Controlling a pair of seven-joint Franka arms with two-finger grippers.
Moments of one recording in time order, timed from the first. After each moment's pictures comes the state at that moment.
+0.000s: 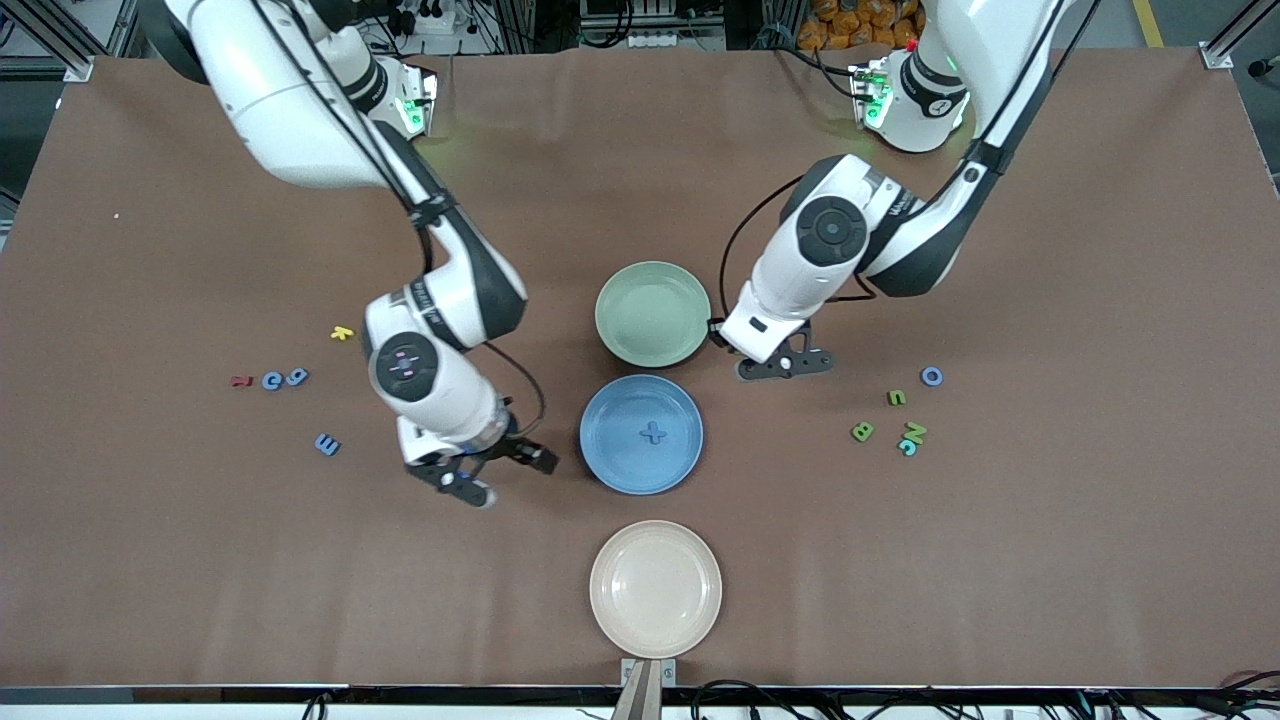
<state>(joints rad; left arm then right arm) -0.23 0.42 -0.44 -1.85 0.05 2.28 -0.79 0.32 0.74 0.13 -1.41 0.00 2.25 0.86</state>
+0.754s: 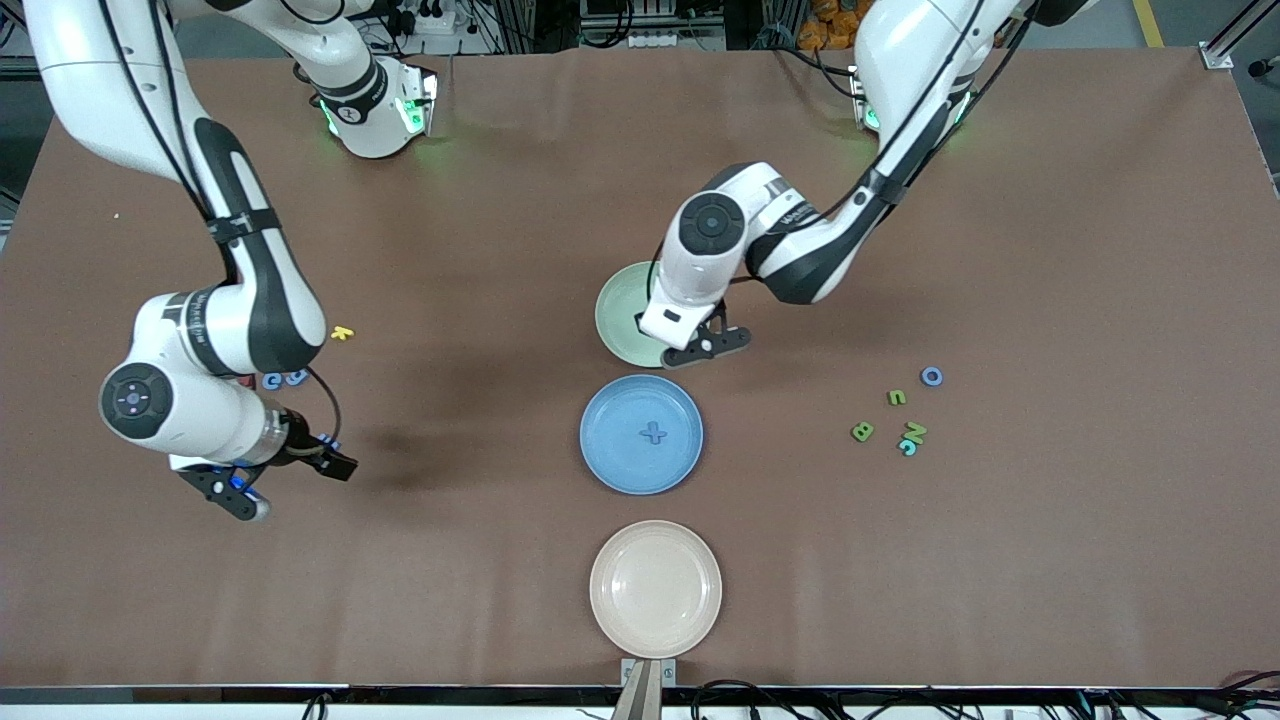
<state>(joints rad) -0.41 0.60 -0.44 -1.71 0.17 2.28 -1.19 0.01 0.57 0.07 -1.60 -0.02 2.11 0.66</state>
